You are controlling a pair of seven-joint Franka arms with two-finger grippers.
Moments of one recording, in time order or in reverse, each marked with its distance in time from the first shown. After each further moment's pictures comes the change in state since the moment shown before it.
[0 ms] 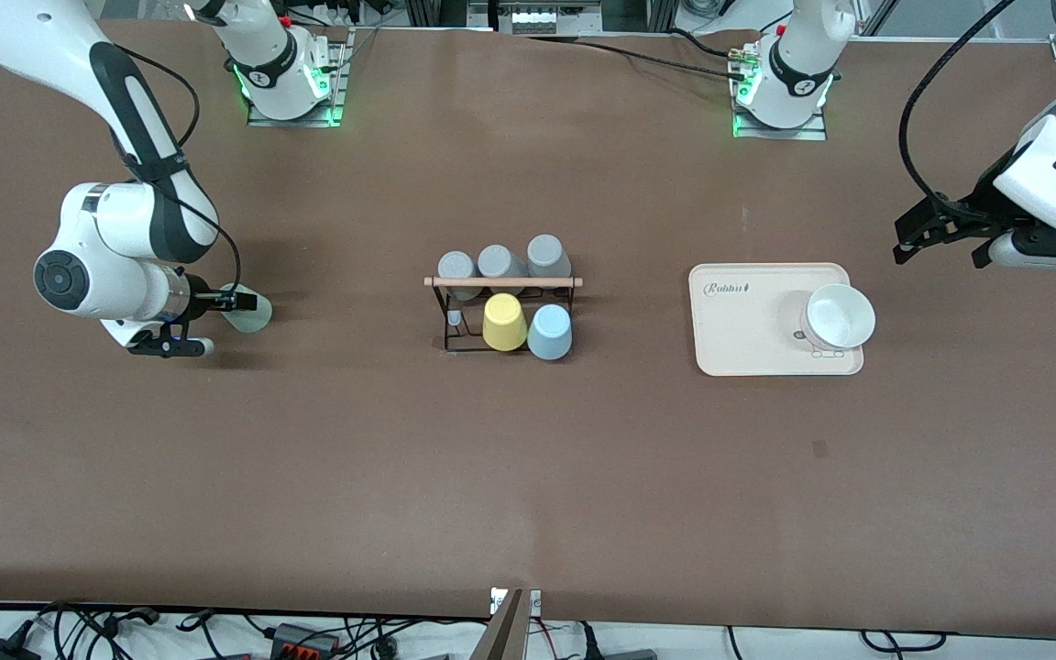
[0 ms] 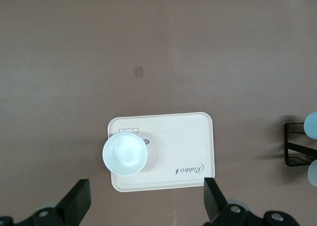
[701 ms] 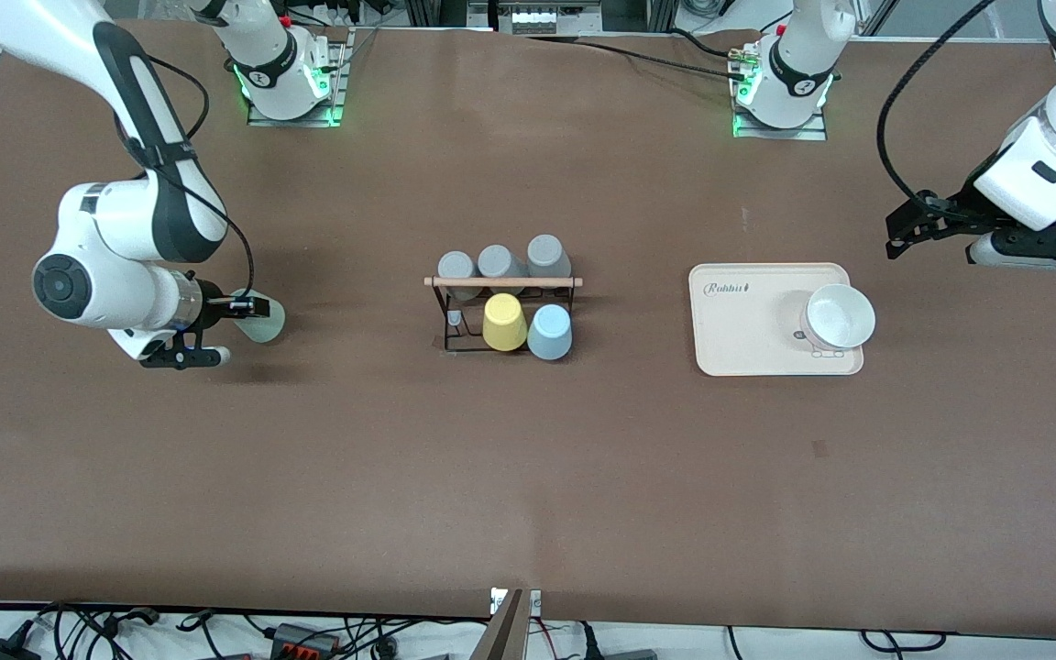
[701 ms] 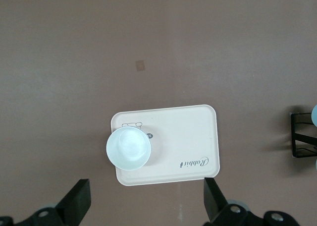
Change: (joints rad) left arm -0.008 0.000 -0.021 0.006 0.037 -0.027 0.000; right arm 0.074 -0.034 0.065 0.254 0.083 -0.288 0.060
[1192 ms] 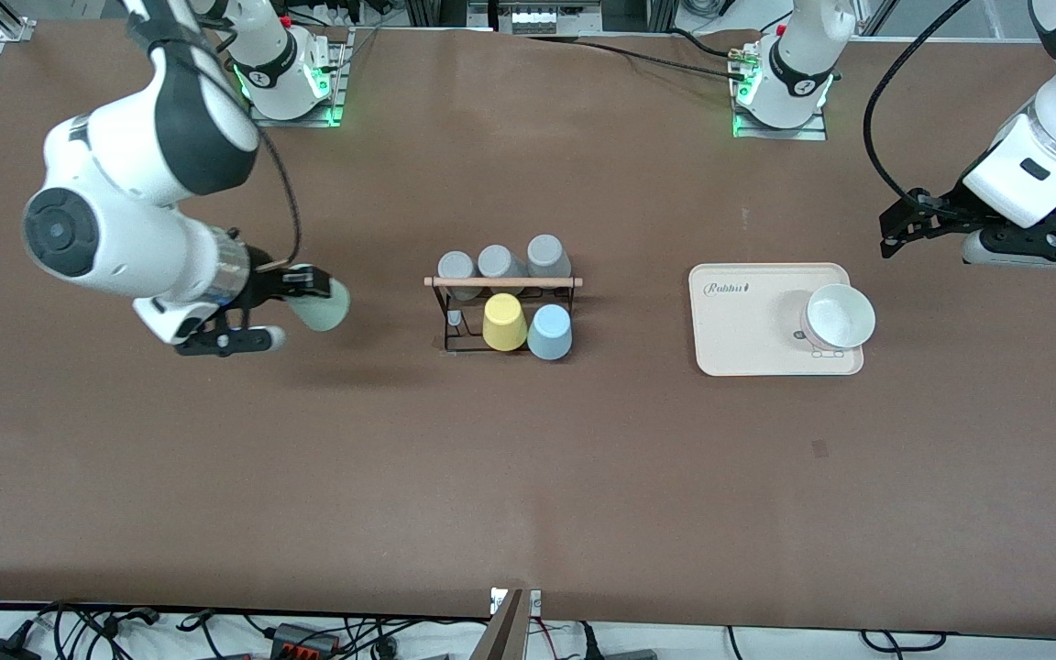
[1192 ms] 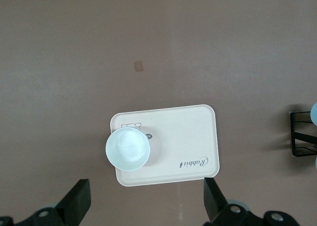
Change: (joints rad) left arm 0.001 0.000 -0.006 0.001 0.002 0.000 0.000; right arm 0.205 -0.017 0.029 0.285 0.112 -0.184 0.228
